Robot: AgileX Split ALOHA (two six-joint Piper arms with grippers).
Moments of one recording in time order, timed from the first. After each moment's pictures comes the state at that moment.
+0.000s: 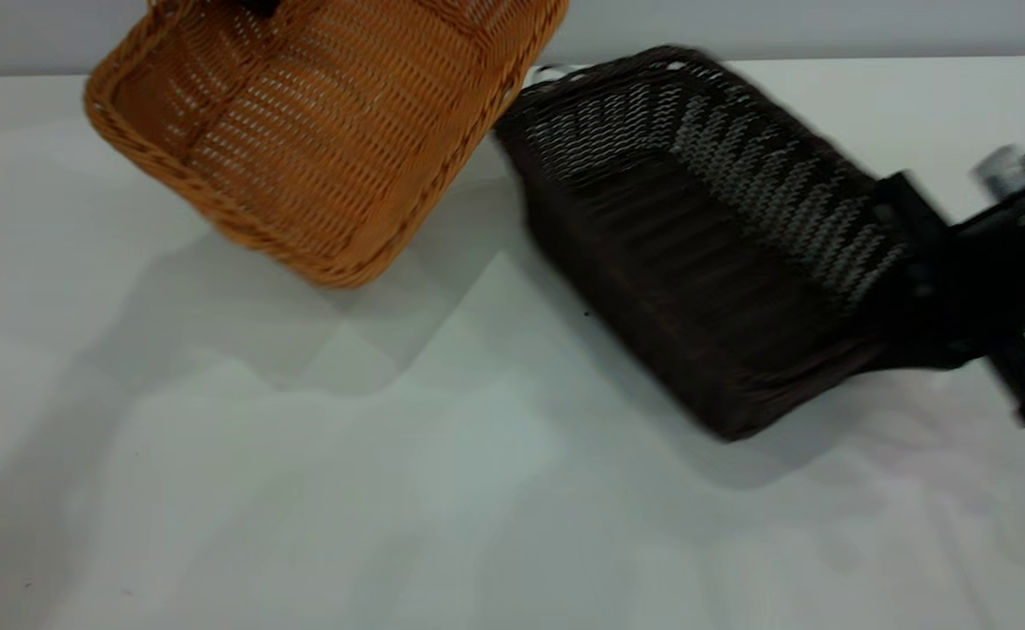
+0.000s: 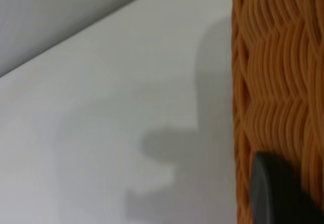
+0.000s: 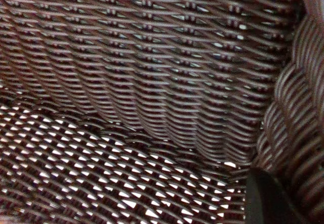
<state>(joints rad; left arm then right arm) -0.22 2.16 -1.52 -0.22 0.25 0.53 -0.06 2.16 -0.72 1.67 0.55 -0.77</state>
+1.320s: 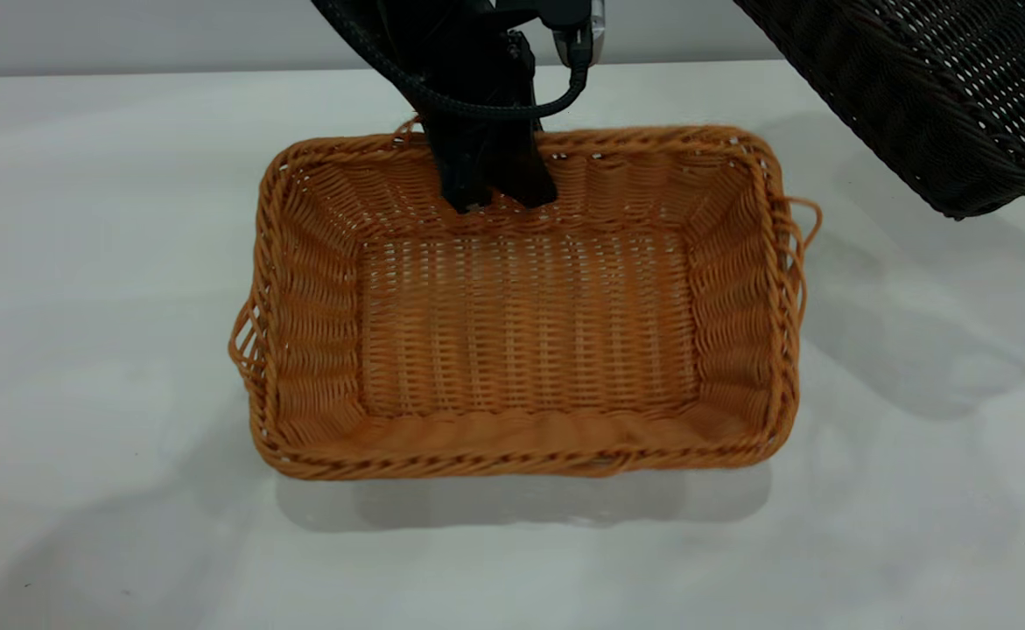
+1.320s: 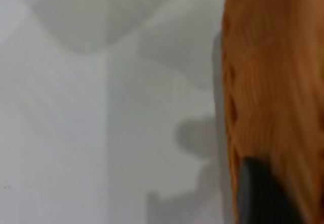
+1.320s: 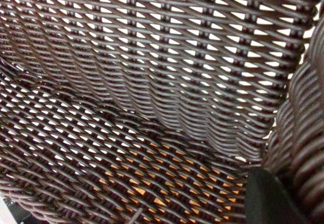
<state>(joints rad) -0.52 2.28 -1.52 -0.65 0.44 1.61 -0.52 1.91 -0.84 1.32 0.91 -0.90</state>
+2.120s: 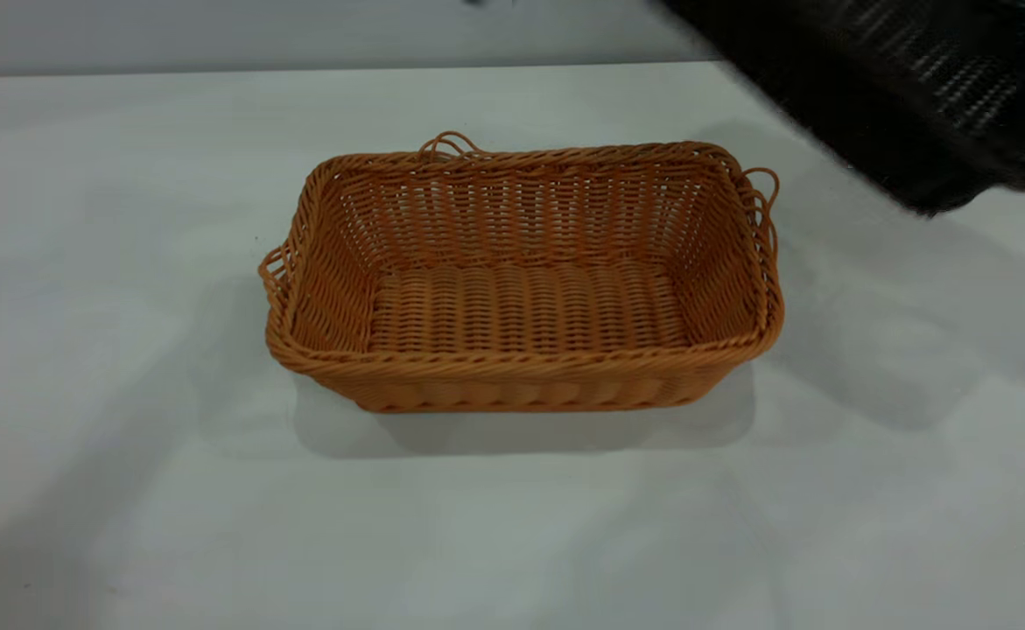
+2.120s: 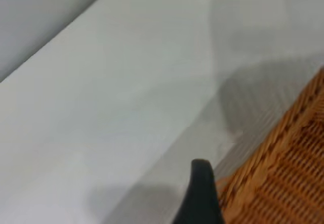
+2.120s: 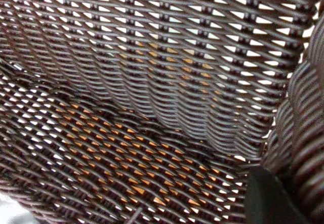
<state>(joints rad) -0.31 2.07 -1.52 -0.75 0.43 1.00 -0.36 1.91 -1.00 1.05 0.96 -0.69</state>
